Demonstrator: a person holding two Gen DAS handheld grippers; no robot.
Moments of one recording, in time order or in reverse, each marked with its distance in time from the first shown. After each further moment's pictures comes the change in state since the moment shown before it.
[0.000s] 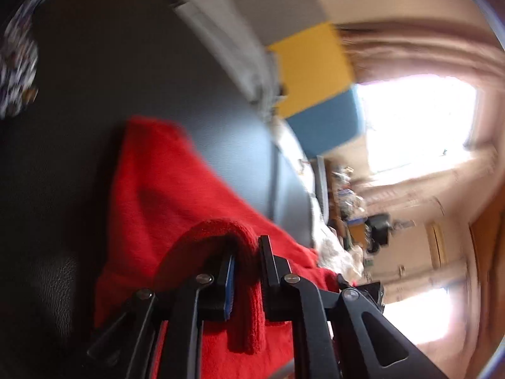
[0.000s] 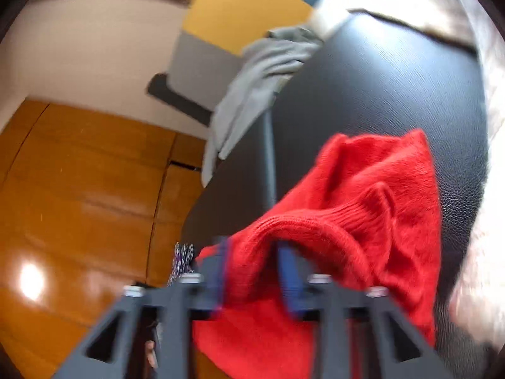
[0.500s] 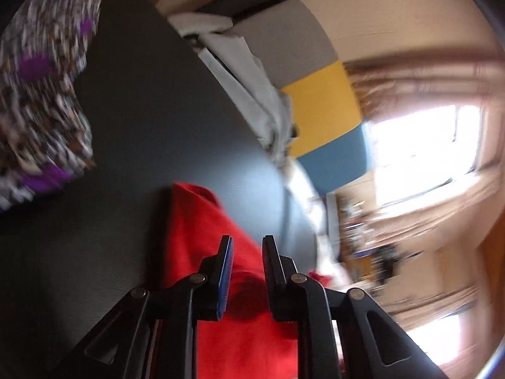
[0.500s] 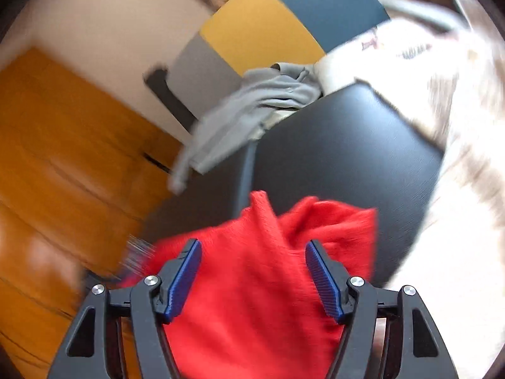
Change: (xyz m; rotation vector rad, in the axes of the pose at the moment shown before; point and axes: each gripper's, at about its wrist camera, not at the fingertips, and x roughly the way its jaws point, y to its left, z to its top) left arm -0.060 -0.015 0.020 0.116 -0.181 0.169; right arm -0.036 0.054 -0.002 -0.372 -0.062 -0.305
